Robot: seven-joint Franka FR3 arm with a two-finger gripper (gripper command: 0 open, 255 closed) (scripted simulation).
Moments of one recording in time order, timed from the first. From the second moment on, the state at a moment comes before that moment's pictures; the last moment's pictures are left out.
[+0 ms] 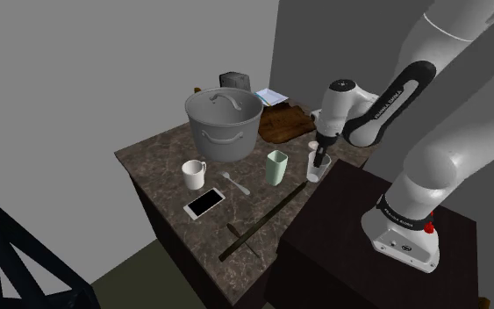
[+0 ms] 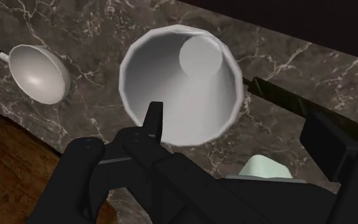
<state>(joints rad) -0.32 -0.18 -0.08 -2.99 -0.68 2.84 0.04</state>
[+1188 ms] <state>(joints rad) -0.41 0.13 -0.11 -2.86 -1.29 3.00 0.54</state>
